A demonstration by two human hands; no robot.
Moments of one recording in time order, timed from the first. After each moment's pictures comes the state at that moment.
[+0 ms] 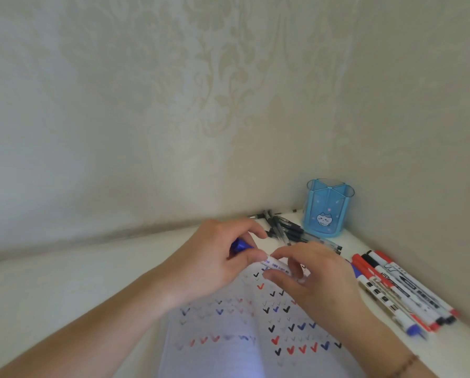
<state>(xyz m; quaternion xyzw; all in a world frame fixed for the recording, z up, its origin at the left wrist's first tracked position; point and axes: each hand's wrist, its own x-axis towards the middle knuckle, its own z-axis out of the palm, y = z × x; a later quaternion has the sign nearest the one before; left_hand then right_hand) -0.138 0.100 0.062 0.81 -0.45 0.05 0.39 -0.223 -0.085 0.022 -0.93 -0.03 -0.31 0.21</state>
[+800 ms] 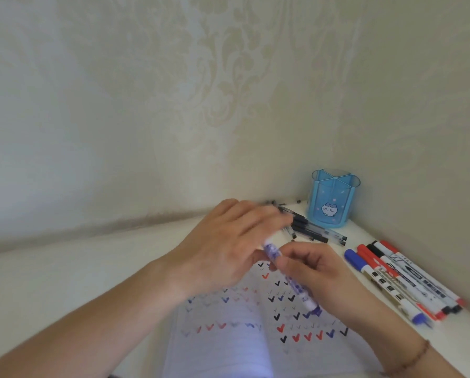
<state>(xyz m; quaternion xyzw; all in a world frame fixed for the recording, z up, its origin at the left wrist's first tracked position) -0.129 0.097 0.051 0.73 -0.60 0.30 0.14 -0.226 -0.078 0.028 -0.81 -0.07 -0.09 0.58</state>
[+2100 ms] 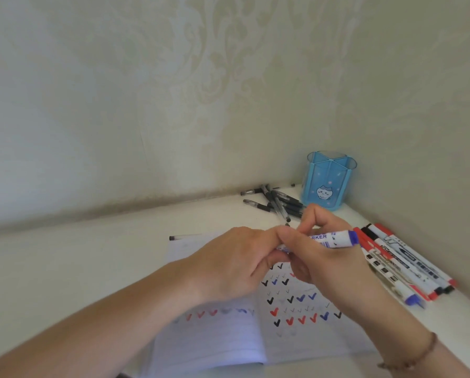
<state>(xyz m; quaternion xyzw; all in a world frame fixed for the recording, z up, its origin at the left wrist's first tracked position) -0.146 0.074 0.024 0.76 -0.59 0.05 0.28 -0.232 -0.068 0.033 -0.69 0.00 -0.18 0.70</state>
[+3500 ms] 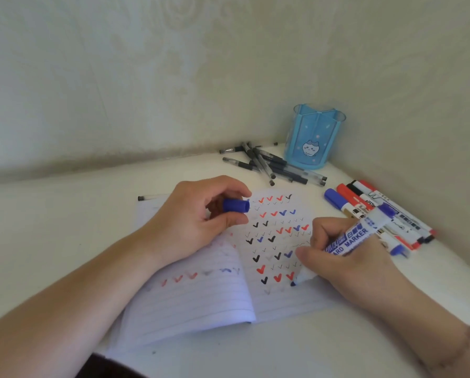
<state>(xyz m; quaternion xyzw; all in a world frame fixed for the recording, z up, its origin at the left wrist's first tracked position) -0.117 0.094 -0.022 0.73 -0.47 0.02 0.49 -0.274 -0.091 -0.008 -0.85 0.09 -0.16 0.49</state>
